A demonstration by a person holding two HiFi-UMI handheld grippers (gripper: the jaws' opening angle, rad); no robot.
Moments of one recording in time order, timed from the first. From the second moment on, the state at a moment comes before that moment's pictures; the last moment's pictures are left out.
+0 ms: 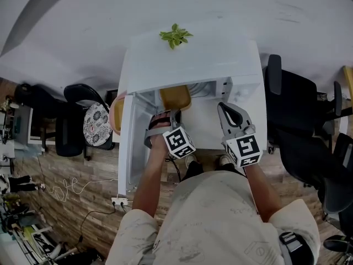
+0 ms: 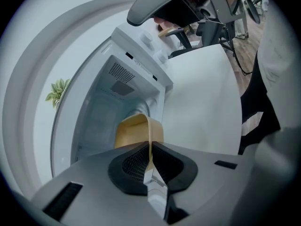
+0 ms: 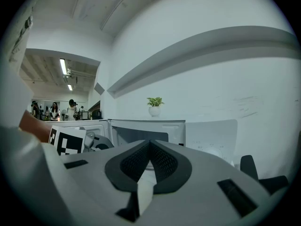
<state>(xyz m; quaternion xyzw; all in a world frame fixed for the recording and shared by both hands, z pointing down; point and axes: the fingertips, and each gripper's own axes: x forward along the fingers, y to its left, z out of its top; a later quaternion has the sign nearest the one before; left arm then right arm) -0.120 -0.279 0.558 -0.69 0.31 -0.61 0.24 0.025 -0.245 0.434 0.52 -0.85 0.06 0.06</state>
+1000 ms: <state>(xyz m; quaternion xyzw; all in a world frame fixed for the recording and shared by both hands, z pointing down) -0.088 -0.217 0.563 -0.66 0.35 -0.64 0.19 0.048 -0.228 0.461 0.44 -0.89 0.08 0.07</state>
